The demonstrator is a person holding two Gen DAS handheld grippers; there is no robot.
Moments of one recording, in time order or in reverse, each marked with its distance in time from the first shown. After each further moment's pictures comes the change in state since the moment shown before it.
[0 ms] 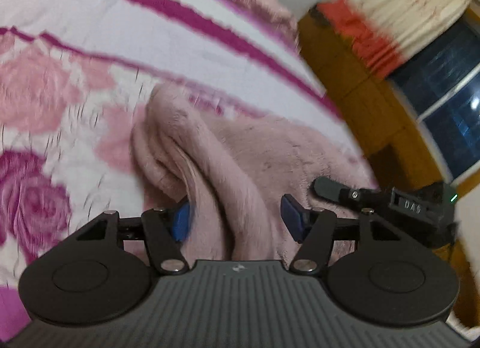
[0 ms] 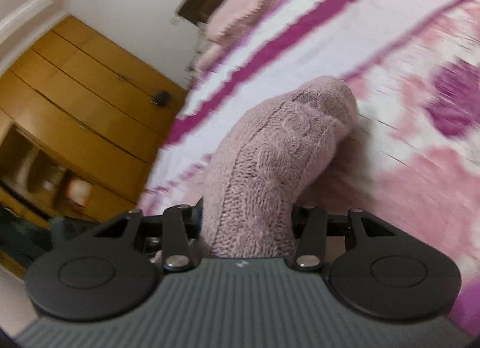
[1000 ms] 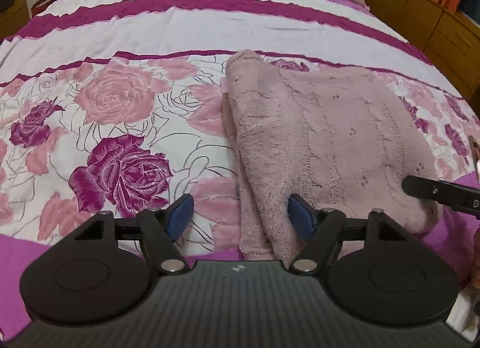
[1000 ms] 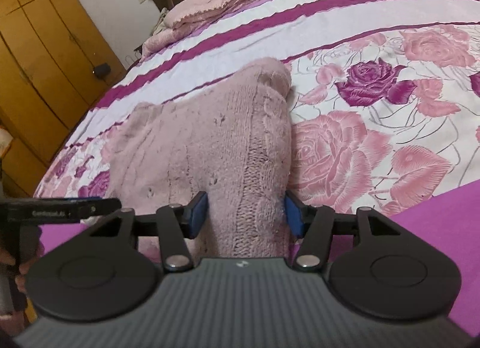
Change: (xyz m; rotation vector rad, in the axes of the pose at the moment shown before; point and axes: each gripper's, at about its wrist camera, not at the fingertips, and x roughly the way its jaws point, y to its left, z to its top) left arm -0.012 -0.025 -0.039 0.204 0.006 0.467; right arm -0.022 -0.007 -0.067 -0.223 -0.064 -0.323
